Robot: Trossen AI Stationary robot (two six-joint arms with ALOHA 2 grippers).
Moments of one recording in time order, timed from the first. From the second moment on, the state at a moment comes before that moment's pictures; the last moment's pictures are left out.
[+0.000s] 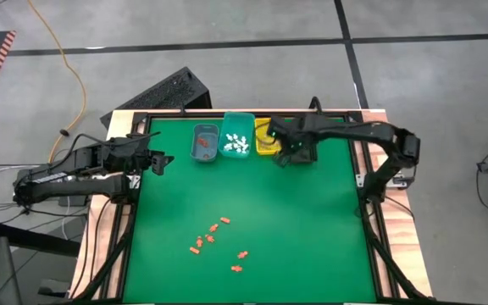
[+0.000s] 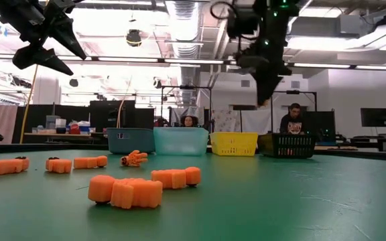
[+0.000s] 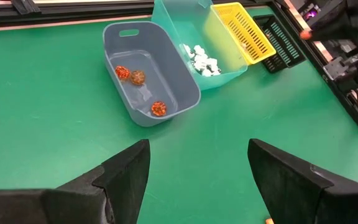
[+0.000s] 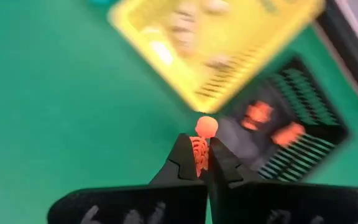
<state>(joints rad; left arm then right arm) 0.24 0.47 0.66 -0.75 -0.28 -0.81 -0.34 1.58 1.37 -1.05 0.21 0.35</state>
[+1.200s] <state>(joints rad) 0.24 0.47 0.66 -0.75 -0.28 -0.80 -0.52 1.58 1.23 -0.88 0.10 0.29</state>
